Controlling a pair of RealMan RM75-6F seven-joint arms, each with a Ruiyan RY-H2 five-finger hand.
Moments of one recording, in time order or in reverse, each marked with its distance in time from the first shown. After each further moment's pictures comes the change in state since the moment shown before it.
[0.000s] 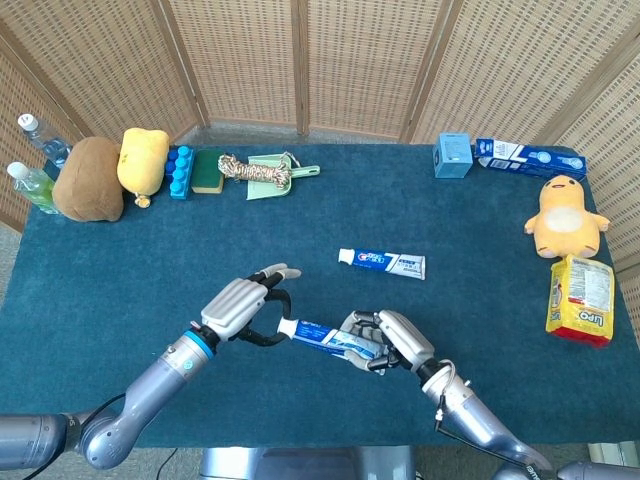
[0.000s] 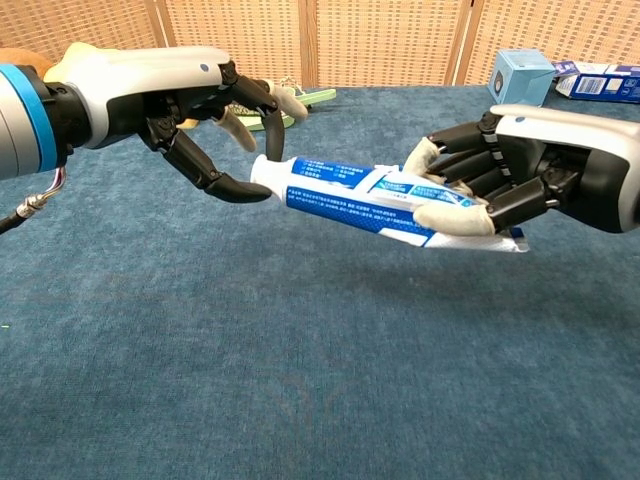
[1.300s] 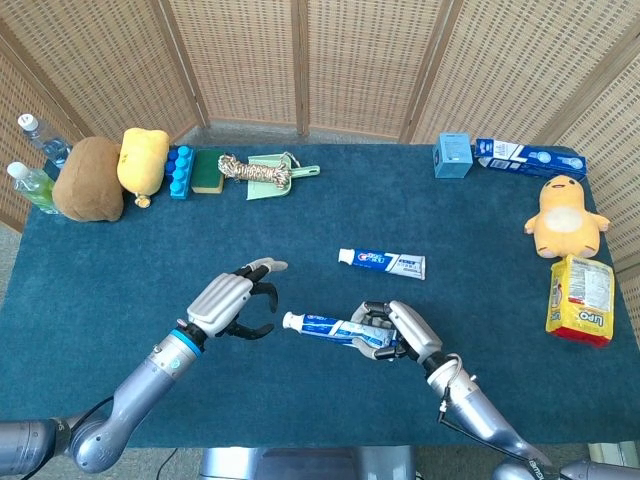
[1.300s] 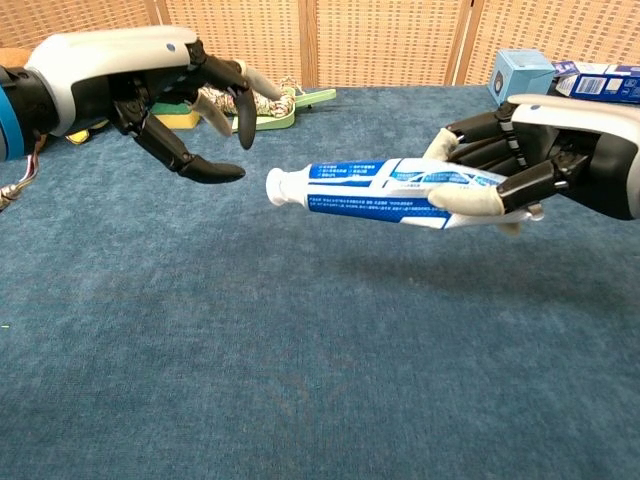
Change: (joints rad) left arm 0.042 0.025 0.005 -0.009 0.062 0.049 -0.047; right arm -0.010 0.009 0.040 -0.023 0.091 -0.015 -0.034
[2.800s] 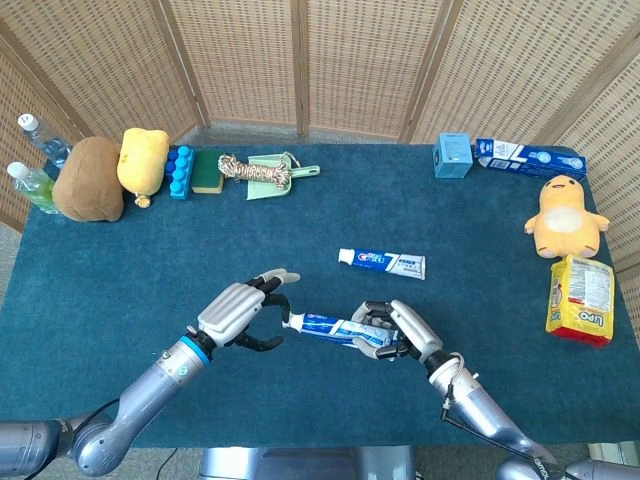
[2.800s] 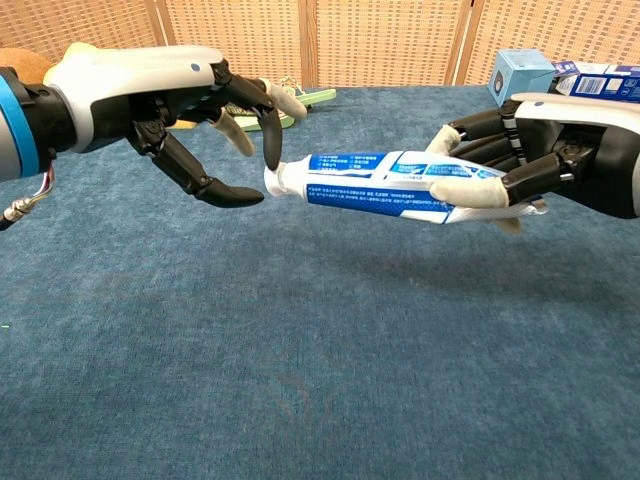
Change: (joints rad) left arm -0.018 -0.014 0.012 -0.012 0.004 -0.050 0.012; right arm -0.001 0.031 0.018 -0.008 -0.004 -0.040 0.100
